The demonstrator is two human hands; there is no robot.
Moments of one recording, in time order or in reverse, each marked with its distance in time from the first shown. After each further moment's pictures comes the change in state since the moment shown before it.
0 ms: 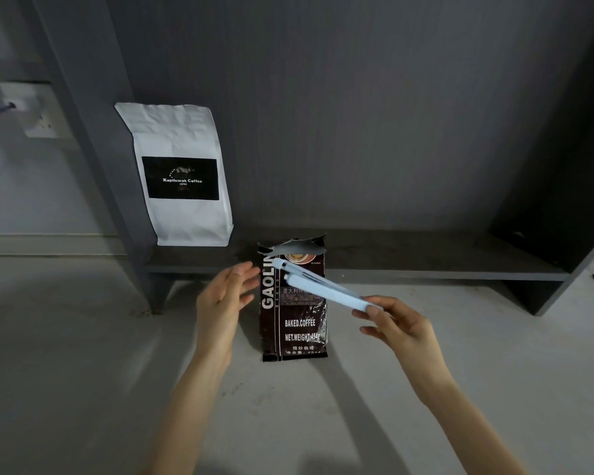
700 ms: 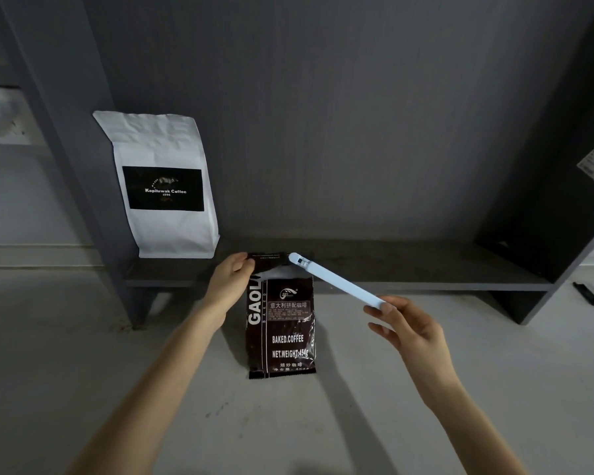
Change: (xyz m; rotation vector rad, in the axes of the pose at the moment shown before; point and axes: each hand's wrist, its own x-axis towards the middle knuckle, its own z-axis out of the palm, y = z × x) left_hand 0.075 -0.010 0.024 0.429 -0.175 -0.177; right_hand 0.013 -0.010 -0.019 0.086 0.145 0.029
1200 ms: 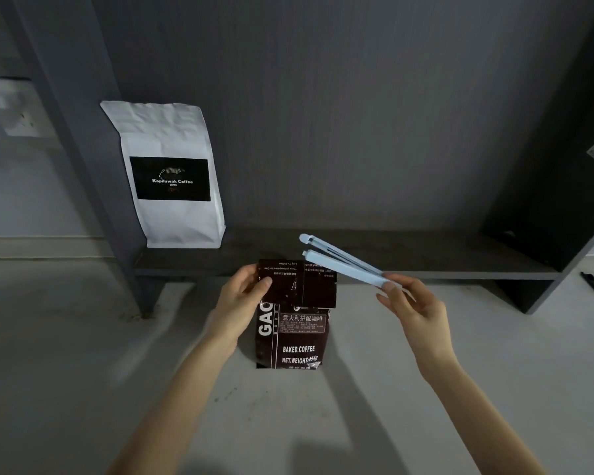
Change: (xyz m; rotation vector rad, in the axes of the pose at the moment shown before) left_hand -0.052 -0.013 0.004 -0.204 -0.075 0.125; right_hand 0.008 0.002 0.006 -0.158 0.066 -0.101
